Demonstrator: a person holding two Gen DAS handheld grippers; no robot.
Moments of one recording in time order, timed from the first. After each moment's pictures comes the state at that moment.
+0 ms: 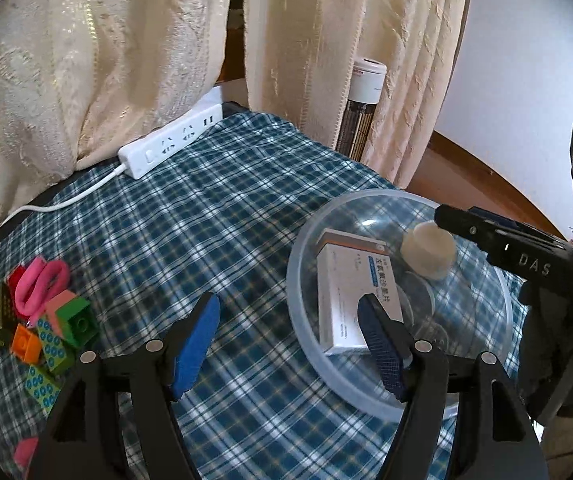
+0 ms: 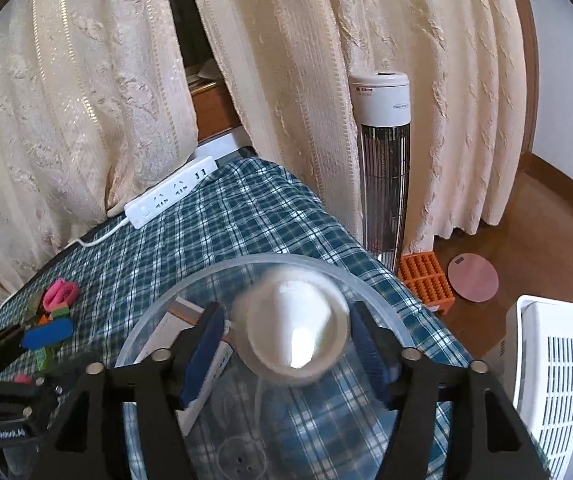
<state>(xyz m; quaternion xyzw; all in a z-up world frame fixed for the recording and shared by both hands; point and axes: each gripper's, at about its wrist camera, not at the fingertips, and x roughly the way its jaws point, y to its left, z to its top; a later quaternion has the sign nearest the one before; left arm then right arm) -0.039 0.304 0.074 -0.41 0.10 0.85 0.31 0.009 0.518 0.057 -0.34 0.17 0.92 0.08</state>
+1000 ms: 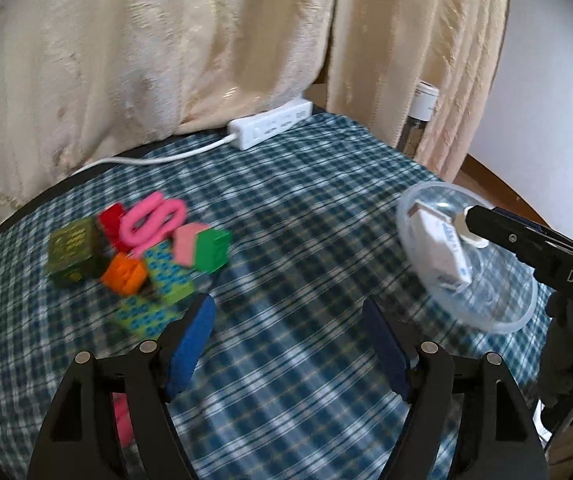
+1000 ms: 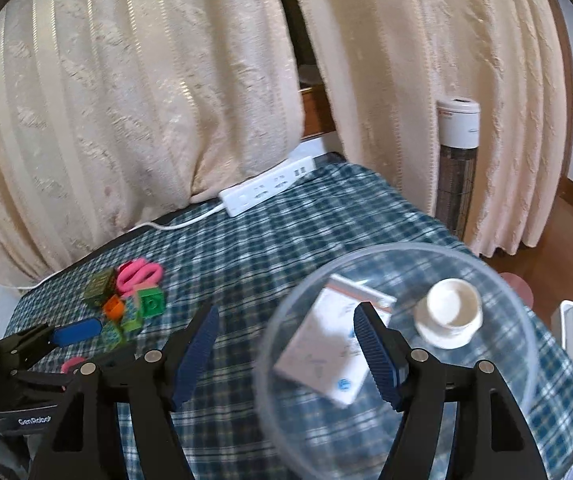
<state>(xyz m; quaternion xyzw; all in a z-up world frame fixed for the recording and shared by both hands) -0.025 0.171 0.077 -0.40 0.06 0.88 0.25 0.021 0.397 0.083 -0.32 0.14 0.94 0.00</state>
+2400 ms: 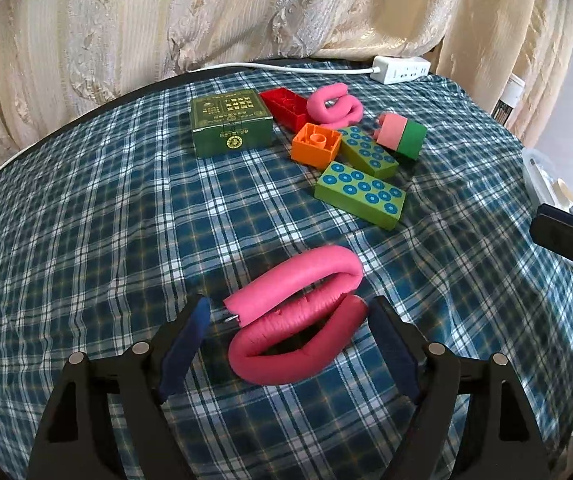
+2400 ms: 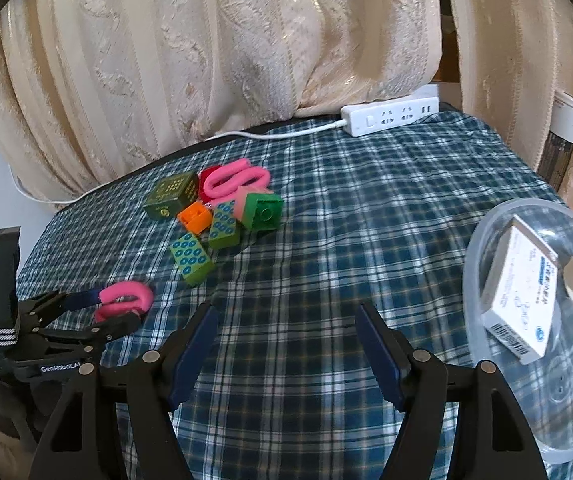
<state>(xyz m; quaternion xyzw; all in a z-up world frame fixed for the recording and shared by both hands) -0.028 0.030 0.011 -0.47 0.05 0.87 0.15 -0.002 0.273 0.042 -0.41 0.08 0.90 -0.11</state>
